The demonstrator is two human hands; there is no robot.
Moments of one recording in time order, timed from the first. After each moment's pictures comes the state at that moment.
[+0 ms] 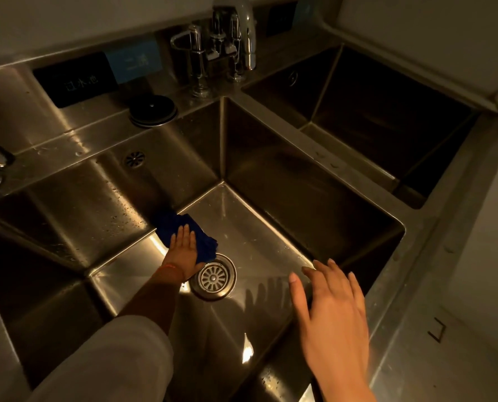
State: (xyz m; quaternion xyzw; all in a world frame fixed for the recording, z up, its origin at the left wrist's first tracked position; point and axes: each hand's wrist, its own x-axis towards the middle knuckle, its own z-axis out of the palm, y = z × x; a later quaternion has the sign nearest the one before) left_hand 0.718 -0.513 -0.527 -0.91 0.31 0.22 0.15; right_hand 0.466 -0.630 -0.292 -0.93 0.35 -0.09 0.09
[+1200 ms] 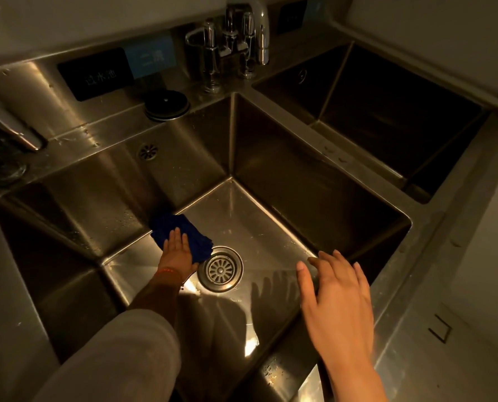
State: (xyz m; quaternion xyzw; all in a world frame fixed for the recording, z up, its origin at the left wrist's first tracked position) left_hand 0.701 -0.481 -0.527 -0.93 0.24 0.23 0.14; right_hand 0.464 -0.632 -0.291 -0.93 0.34 -0.05 0.11
